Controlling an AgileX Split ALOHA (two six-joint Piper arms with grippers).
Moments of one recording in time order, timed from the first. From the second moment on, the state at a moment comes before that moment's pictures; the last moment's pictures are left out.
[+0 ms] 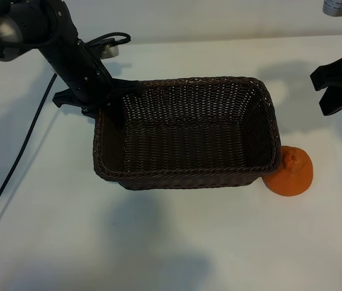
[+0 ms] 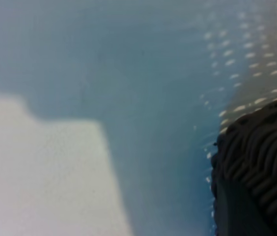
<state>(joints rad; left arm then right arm) -0.23 2.17 -1.61 -0.35 1.02 0.04 0.06 1.44 -1.26 0.24 1.18 -0.07</state>
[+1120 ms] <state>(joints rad) -0.23 2.17 -1.67 -0.29 1.14 0.00 0.06 1.44 -1.26 0.24 1.18 -0.07</state>
